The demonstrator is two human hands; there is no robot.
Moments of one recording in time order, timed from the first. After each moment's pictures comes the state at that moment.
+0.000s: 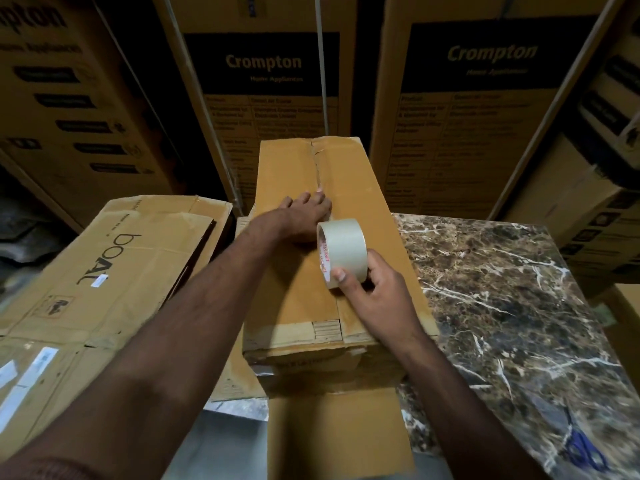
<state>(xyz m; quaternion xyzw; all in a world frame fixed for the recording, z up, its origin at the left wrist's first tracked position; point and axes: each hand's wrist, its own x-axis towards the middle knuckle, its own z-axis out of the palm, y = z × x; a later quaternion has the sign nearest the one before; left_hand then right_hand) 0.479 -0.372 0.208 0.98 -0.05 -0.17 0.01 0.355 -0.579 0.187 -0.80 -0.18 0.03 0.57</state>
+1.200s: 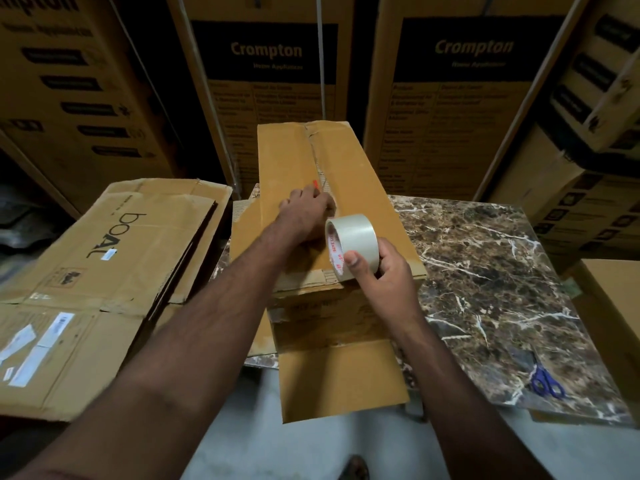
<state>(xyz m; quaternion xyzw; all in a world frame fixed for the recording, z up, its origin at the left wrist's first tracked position) 0.380 -0.412 0.219 0.99 0.03 -0.05 0.11 0.285 -0.595 0.190 -0.80 -0.14 -0.02 0.58</state>
